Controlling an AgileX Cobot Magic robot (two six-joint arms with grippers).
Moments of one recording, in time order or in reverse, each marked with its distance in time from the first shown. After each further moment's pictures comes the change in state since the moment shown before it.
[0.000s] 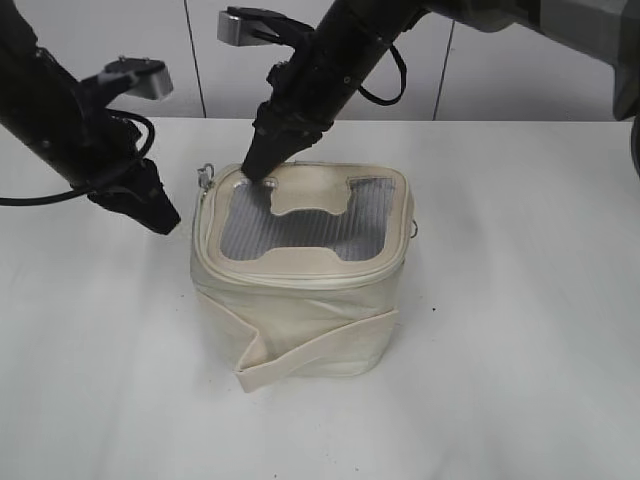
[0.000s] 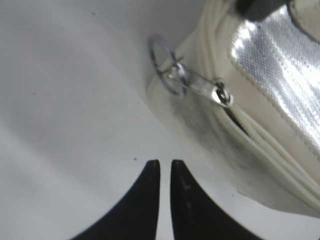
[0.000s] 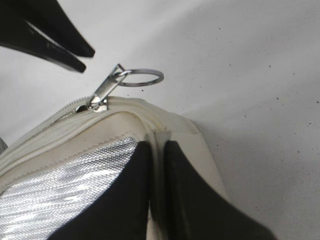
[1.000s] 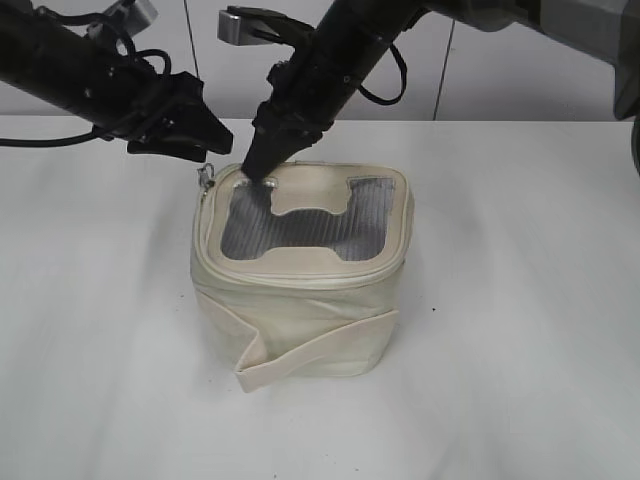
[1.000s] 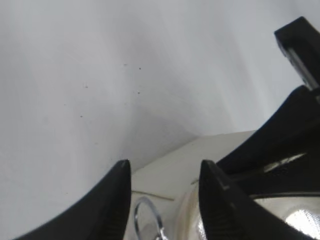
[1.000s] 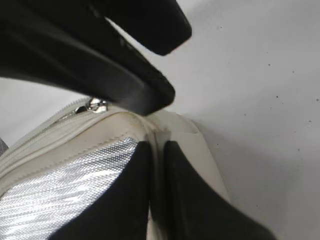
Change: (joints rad) left arm 0.026 0.069 -0.066 -0.415 -0.145 -0.096; right arm 0.000 -0.001 0.001 -0.002 0.000 0.014
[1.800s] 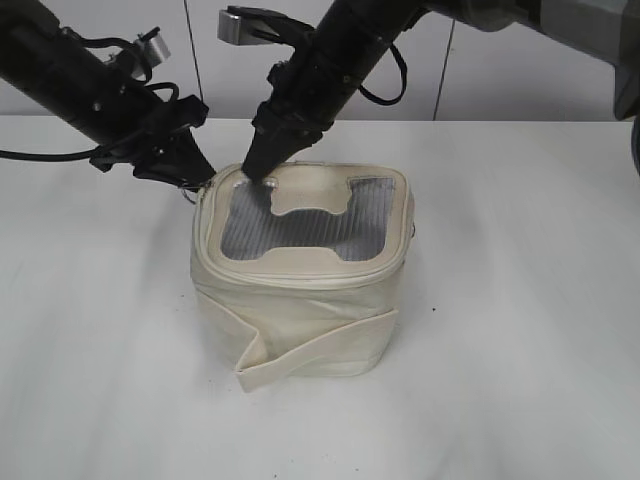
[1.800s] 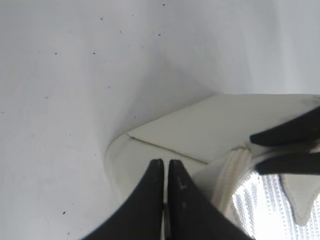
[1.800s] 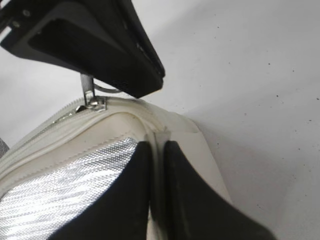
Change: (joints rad) left arm 0.000 0.077 -0.083 0.180 0.153 -0.244; right arm 0.000 0.000 0.000 0.000 0.000 0.006
